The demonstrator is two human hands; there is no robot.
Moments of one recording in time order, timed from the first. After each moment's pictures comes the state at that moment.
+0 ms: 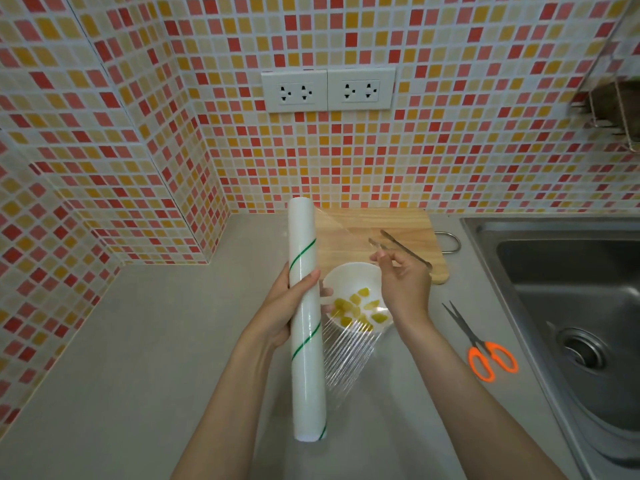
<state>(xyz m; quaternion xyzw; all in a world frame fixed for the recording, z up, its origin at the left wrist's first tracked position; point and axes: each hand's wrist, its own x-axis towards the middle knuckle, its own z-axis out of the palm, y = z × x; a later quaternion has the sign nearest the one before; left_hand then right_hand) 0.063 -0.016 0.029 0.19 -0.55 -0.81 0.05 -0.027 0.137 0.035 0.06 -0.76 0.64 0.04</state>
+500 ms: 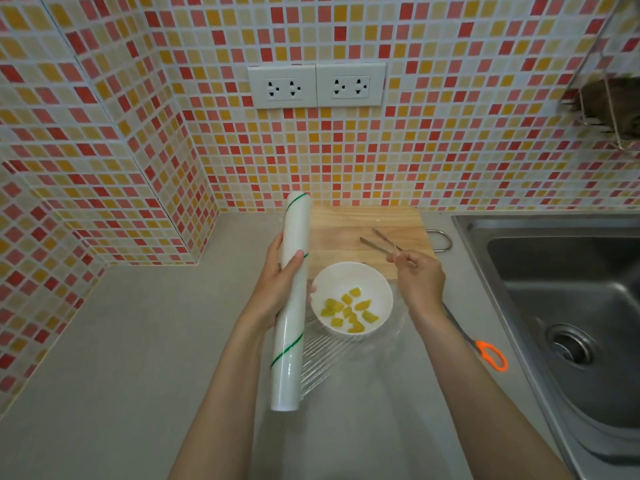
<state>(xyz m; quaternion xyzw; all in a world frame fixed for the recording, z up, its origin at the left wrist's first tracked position) 0.034 -0.030 0.023 0.22 -0.67 -0.70 0.11 -0.070 0.162 0.013 0.01 -0.83 0.56 0.05</state>
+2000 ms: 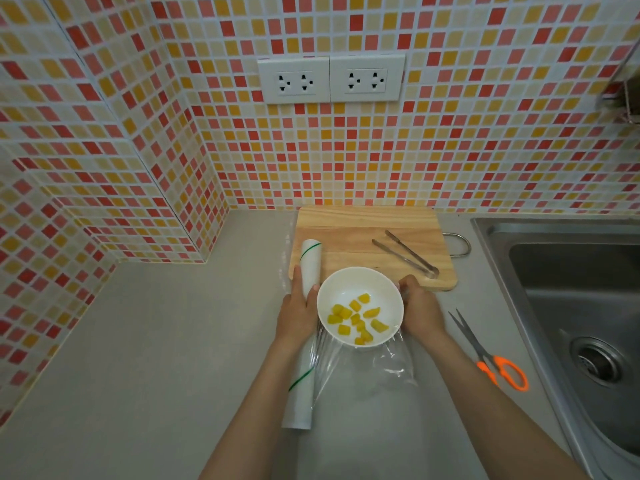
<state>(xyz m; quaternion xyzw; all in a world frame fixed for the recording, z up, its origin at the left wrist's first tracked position) 0.019 -0.016 -0.054 0.34 -0.83 -0.44 0.04 -0.091 0.170 -0.058 0.10 -0.93 0.35 -0.09</state>
